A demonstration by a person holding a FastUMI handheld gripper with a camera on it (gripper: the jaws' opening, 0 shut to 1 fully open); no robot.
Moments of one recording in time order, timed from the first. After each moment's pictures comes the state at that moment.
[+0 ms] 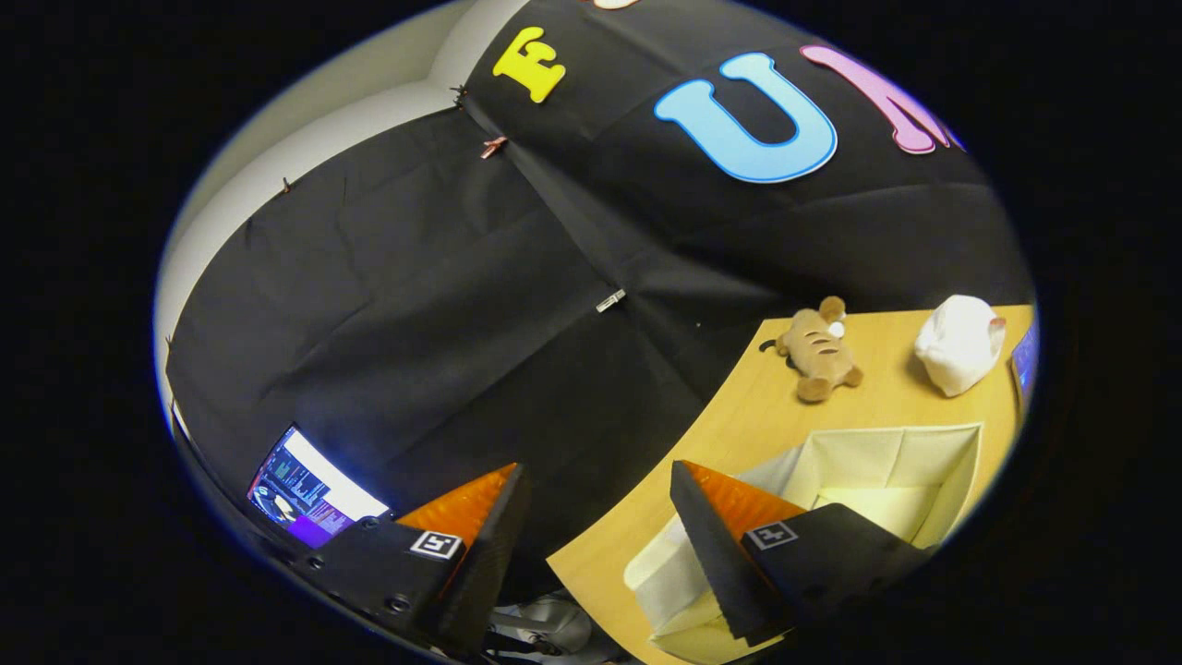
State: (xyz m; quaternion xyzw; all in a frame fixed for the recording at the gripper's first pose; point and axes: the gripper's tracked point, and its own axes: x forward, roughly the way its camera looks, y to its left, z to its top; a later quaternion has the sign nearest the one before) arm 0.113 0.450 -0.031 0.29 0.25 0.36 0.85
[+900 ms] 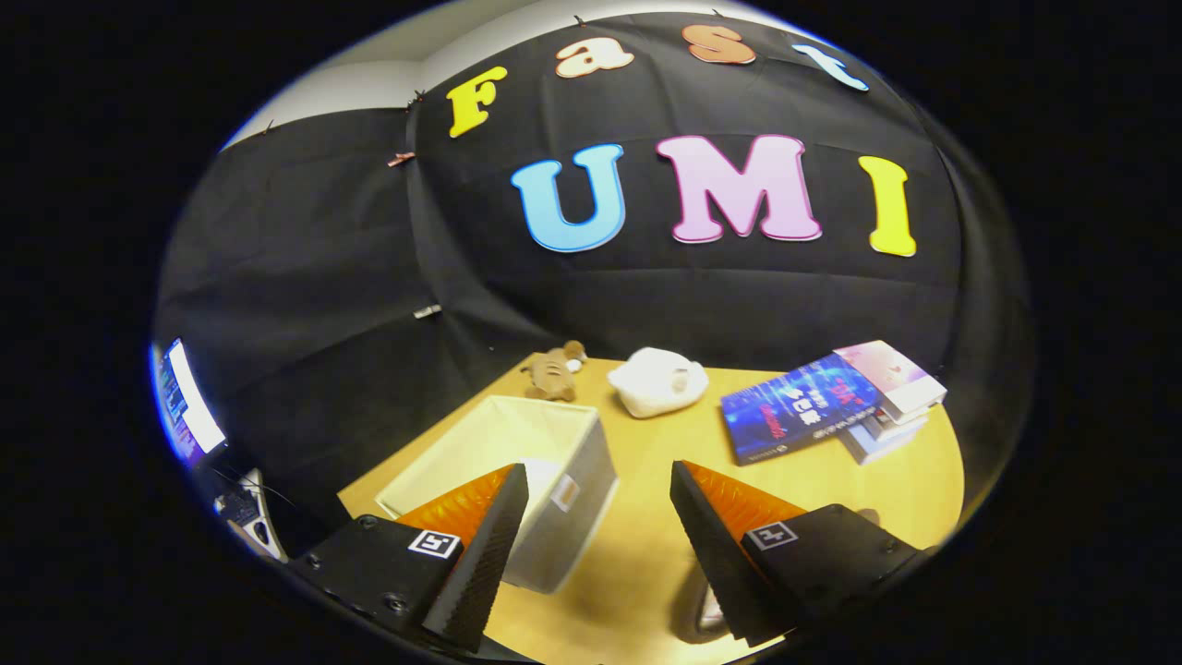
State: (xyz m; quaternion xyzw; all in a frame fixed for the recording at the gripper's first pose) arm 0.006 0.131 -0.125 0.12 0.24 0.10 0.96
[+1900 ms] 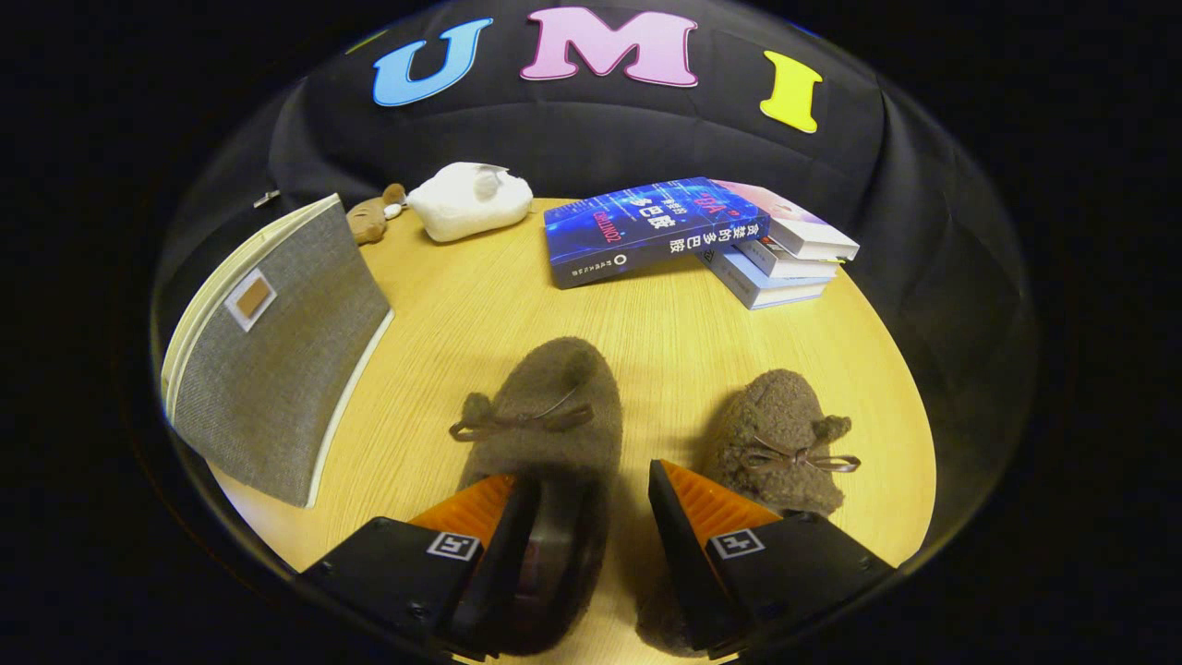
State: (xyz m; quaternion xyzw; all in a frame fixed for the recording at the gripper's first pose) arm -0.006 0.024 -0.358 0.06 0.43 -0.07 0.90
